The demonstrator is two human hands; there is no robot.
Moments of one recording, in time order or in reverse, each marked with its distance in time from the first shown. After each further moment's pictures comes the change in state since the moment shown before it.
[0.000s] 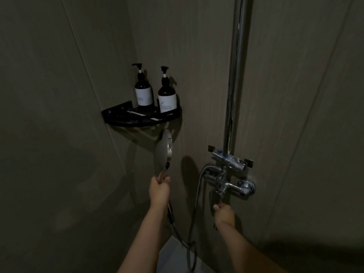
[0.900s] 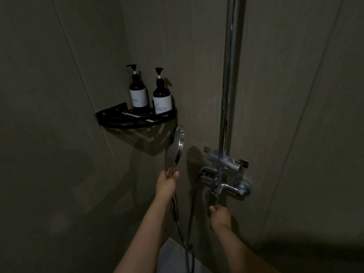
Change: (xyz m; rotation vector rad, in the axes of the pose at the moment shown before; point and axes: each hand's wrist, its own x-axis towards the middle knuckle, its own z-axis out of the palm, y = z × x) left_hand -0.004 0.014 0.026 0.062 -0.171 -0.008; right_hand 0.003 0.005 0.000 -0.004 -0.022 -0.023
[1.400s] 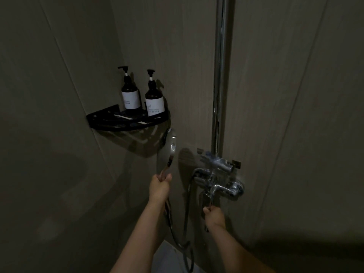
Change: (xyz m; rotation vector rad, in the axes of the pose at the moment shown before) left_hand 0.001 -0.002 0.002 0.058 0.037 -0.013; right_hand 0.004 0.001 -0.002 -0.026 -0.046 -0.006
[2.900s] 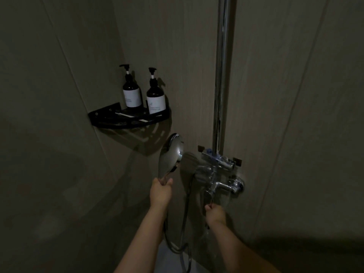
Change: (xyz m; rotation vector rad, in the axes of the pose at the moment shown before) left_hand -0.008 -0.014 -0.005 0.175 0.070 0.012; right_hand -0.005 -0.004 0.000 -0.029 -0.023 0.033
